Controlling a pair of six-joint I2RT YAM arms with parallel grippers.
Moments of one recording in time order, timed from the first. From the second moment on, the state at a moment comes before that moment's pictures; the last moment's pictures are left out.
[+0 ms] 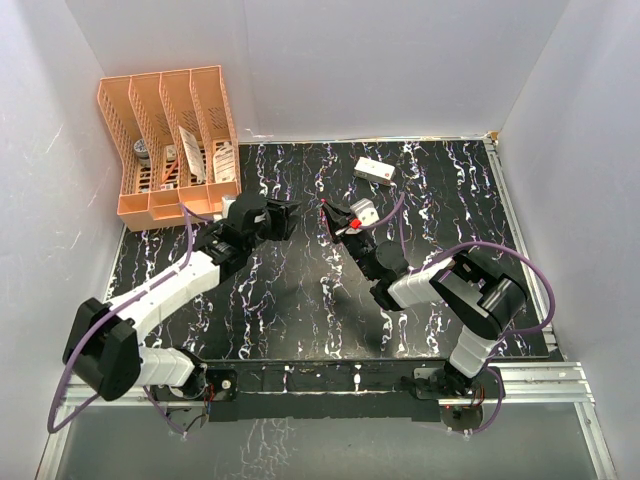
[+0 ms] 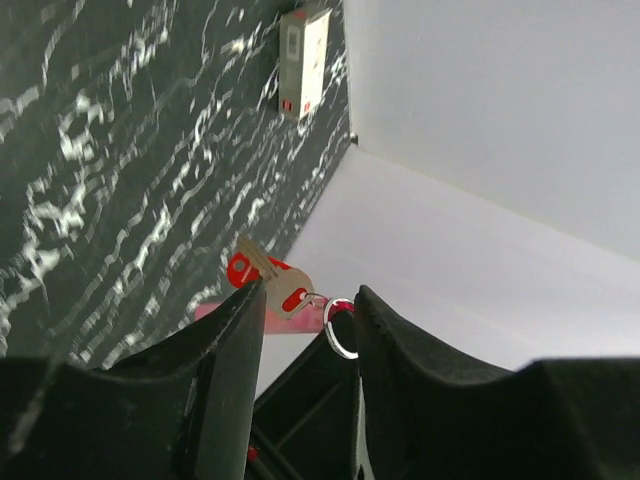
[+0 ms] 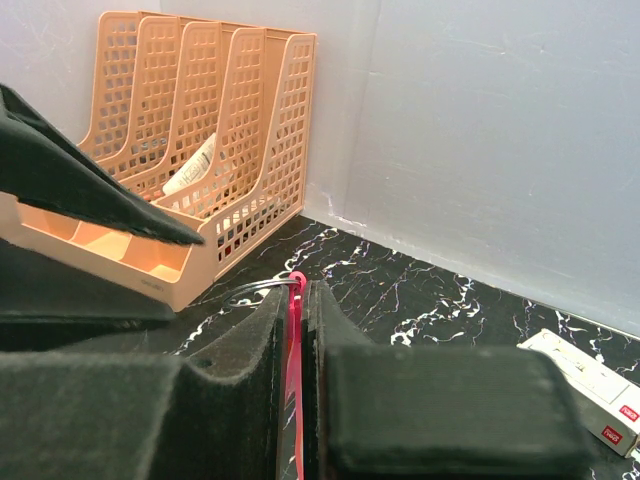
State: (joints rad) left arm -0.60 1.32 0.90 -0.08 -0.16 -1.78; right arm 0.75 1.71 0.59 1.50 0.17 -0.15
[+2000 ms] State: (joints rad) left arm -0.59 1.44 0.57 0.96 0.28 0.27; right arm 0.74 1.71 0.59 1.50 0.18 -0.14
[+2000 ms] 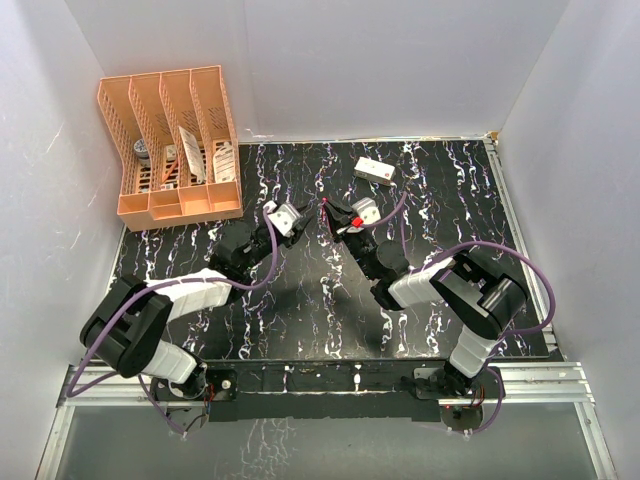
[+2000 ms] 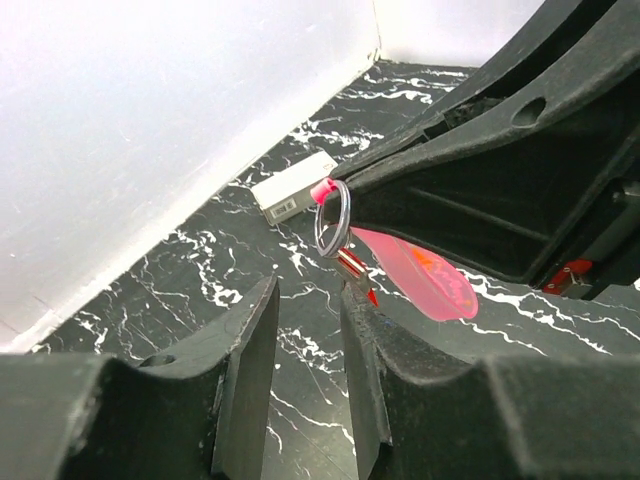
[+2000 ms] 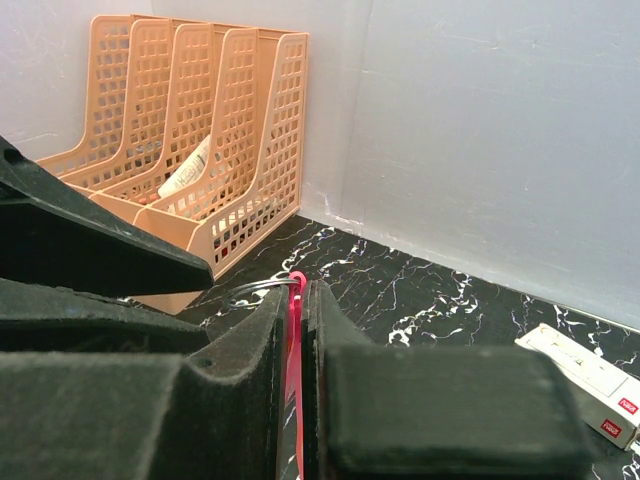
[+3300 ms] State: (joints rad) left arm -0.59 1.52 0.60 1.10 0.37 0.29; right arm 0.74 1.71 0.59 1.50 0.18 -0.13
